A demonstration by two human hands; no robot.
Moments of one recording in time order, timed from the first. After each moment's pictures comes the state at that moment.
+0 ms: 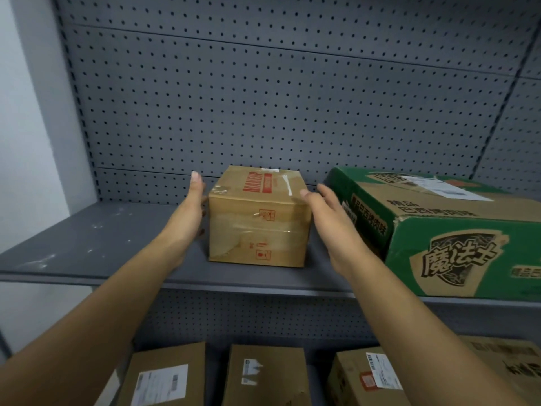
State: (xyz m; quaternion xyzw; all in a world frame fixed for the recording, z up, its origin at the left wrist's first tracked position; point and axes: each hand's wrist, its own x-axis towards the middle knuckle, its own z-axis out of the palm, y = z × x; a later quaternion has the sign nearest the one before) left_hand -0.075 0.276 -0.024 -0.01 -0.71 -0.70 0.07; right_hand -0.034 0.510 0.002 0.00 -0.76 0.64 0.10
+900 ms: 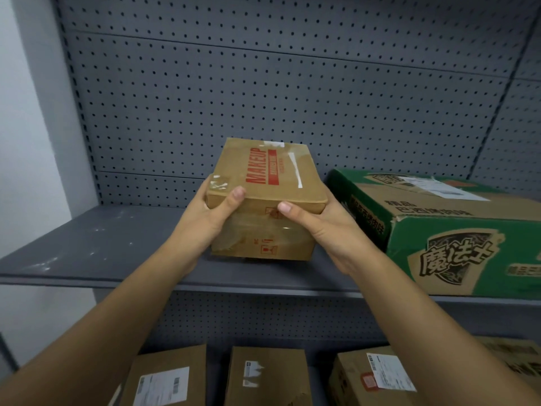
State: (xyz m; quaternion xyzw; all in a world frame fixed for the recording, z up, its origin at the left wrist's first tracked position) left_hand -0.033 0.301 -0.007 -0.15 -0.69 -0.70 0.13; right_hand -0.035 0.516 -0.002 0.16 -0.73 0.66 0.08
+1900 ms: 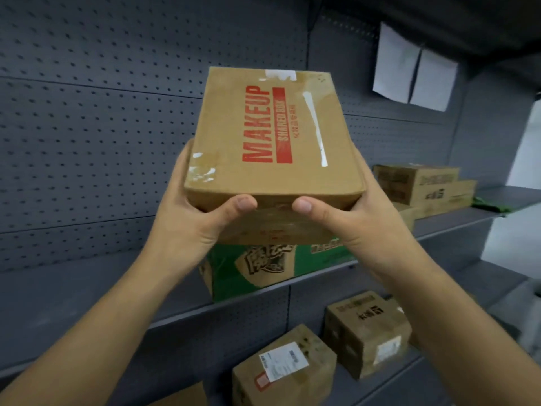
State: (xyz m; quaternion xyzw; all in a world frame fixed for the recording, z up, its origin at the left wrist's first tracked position) left_hand 0.053 0.491 0.068 -0.42 -0.58 -0.68 0.16; right_hand 0.165 0.685 0.088 0.14 -0.77 0.50 0.36
